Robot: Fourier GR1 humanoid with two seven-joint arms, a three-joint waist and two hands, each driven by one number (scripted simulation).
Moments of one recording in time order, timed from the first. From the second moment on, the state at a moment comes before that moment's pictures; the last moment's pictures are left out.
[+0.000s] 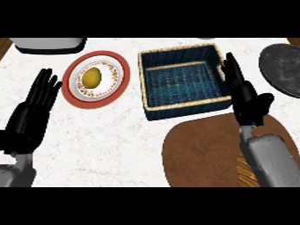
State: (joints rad) left arm -0.12 0.38 -0.13 -1.62 0.35 0.17 -0.04; right arm -0.36 -0.21 0.16 -1.38 -0.10 -0.24 -0.01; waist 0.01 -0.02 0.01
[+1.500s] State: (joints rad) left arm 0.00 0.29 -0.17 -1.67 0.23 0.33 -0.06; right arm 0.32 -0.17 0.14 -1.85 0.95 -0.54 0.79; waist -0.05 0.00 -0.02
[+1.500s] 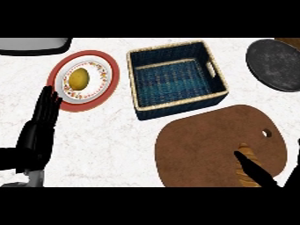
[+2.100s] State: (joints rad) left arm -0.02 0.28 -0.20 -1.67 0.22 0.32 -0.04; right arm 0.29 -0.14 0.25 -2.27 1.07 0.01 1.17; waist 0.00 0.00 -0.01
